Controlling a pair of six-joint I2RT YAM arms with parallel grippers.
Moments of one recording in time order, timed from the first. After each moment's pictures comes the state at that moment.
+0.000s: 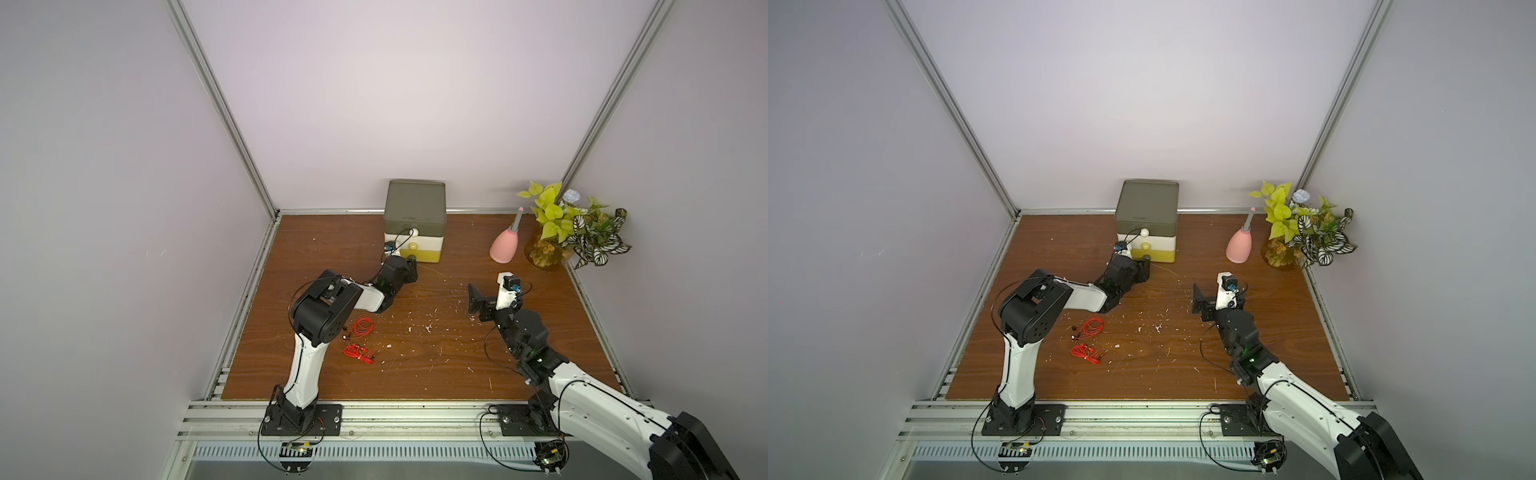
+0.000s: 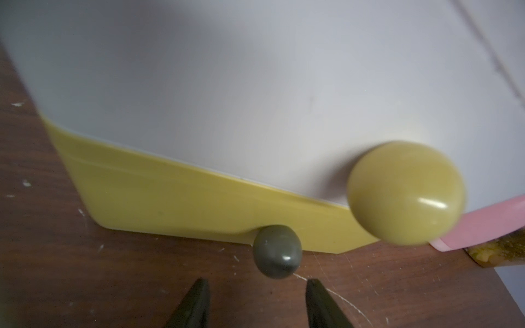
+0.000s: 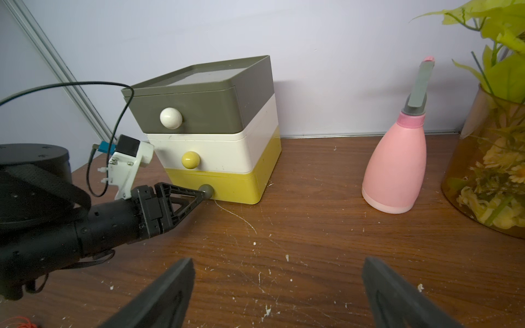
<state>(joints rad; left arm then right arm) -0.61 2.10 1.05 0.65 -0.17 -0.65 0.57 0.86 0.22 0.52 0.36 0.21</state>
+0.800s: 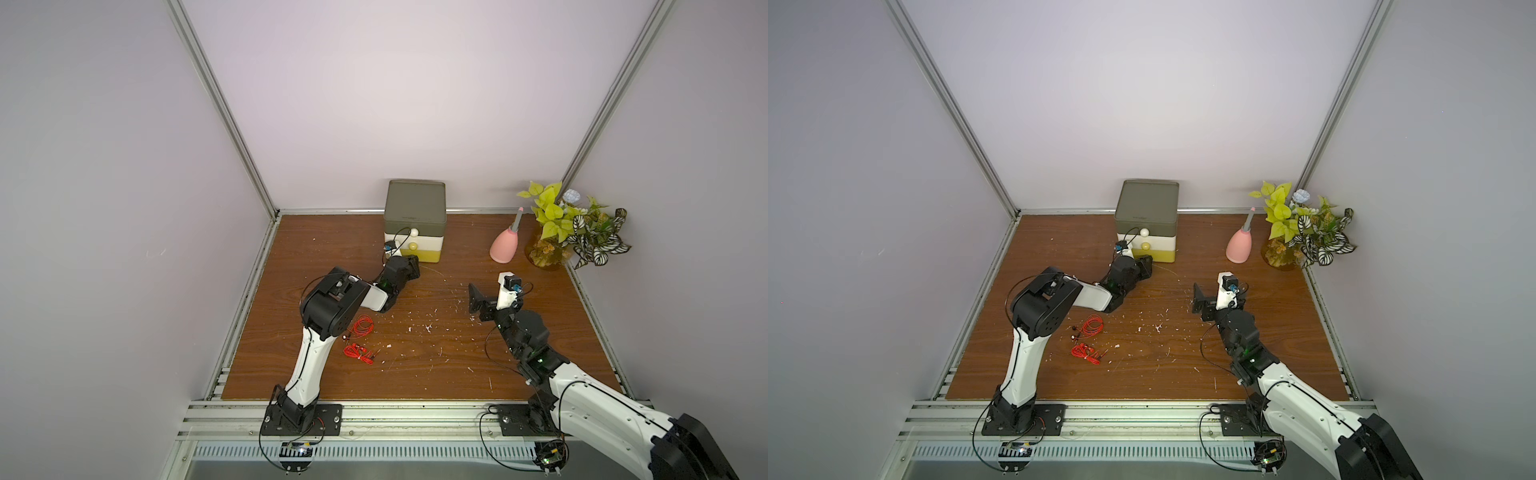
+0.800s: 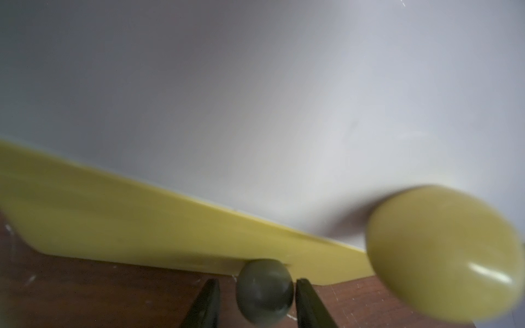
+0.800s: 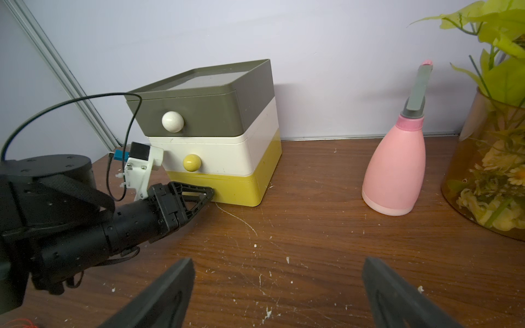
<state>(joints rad) -0.61 2.20 1.11 0.78 -0.16 -0.75 0.57 0.85 0.22 0.52 0.36 0.21</state>
